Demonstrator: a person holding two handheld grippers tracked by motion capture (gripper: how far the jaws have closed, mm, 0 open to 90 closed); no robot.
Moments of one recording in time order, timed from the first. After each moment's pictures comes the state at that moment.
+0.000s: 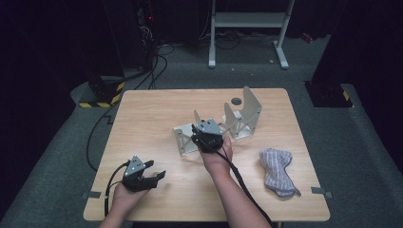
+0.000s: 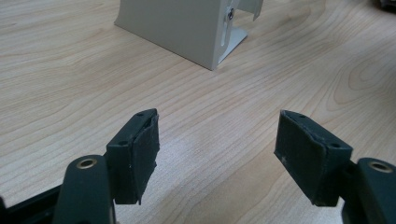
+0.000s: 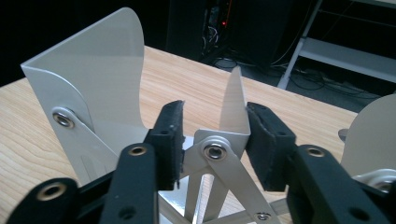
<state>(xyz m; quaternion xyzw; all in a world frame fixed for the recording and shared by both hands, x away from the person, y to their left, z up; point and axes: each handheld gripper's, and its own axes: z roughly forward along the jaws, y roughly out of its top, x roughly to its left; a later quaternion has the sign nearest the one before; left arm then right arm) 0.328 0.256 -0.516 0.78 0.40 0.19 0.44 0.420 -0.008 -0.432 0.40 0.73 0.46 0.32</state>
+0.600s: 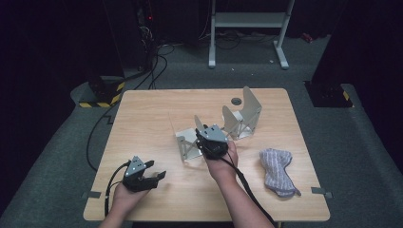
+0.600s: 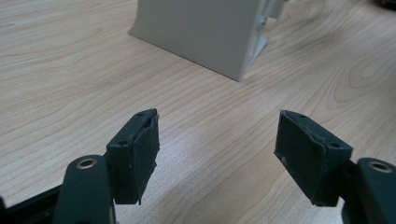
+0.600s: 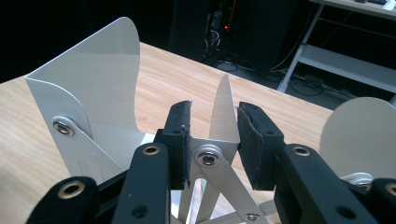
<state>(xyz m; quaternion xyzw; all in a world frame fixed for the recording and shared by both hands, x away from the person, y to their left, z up) 0.328 0.256 -0.517 0.78 0.40 0.19 0.44 0.394 -0.023 -0.426 0.38 0.74 0.46 0.33</state>
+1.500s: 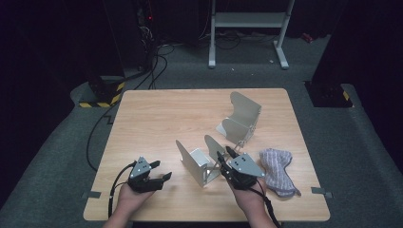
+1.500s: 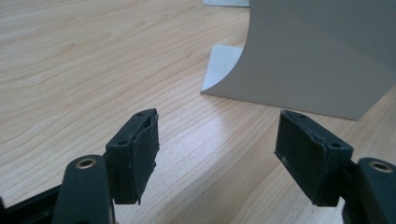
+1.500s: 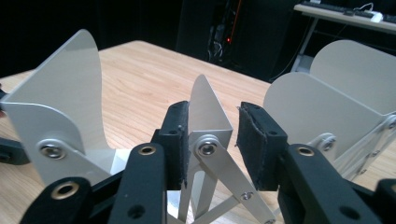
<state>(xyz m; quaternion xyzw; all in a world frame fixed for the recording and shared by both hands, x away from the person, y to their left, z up) 0.327 0.237 -0.514 0.78 0.37 0.19 0.46 0.313 -0.100 -0.429 0.36 0.72 0.49 0.34</state>
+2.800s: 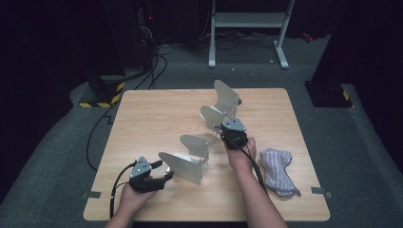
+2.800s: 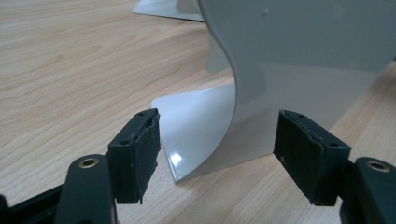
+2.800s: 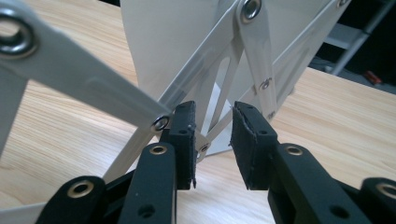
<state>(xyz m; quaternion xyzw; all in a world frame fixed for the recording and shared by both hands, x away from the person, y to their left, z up) 0.323 0.234 -0.510 0.77 0.38 0.18 0.49 0.457 -0.081 -0.469 0.44 0.73 0.38 0.35</state>
